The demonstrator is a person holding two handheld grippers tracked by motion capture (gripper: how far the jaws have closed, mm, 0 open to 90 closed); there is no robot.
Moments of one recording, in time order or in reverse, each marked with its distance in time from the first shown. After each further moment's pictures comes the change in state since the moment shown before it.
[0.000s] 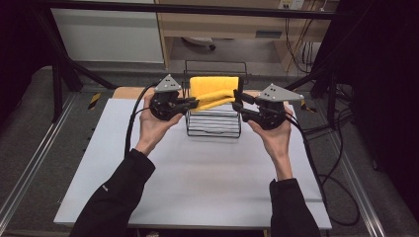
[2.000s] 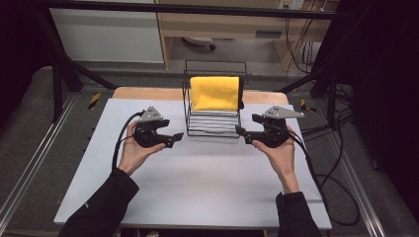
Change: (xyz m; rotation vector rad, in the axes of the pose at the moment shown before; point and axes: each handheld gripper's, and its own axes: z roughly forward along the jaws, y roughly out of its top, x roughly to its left) left arm 0.013 -0.105 -0.024 0.129 0.055 -0.086; right arm -0.003 -0.063 -0.007 0.141 -0.004 0.147
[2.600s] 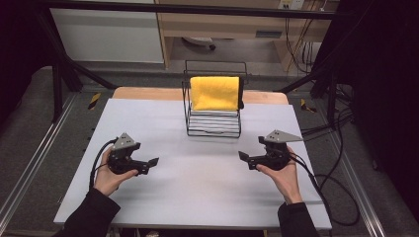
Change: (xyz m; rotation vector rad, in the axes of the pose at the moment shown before) left arm 0.014 -0.090 -0.040 0.064 0.096 -0.064; right arm 0.000 -0.070 -0.003 0.081 0.023 0.025
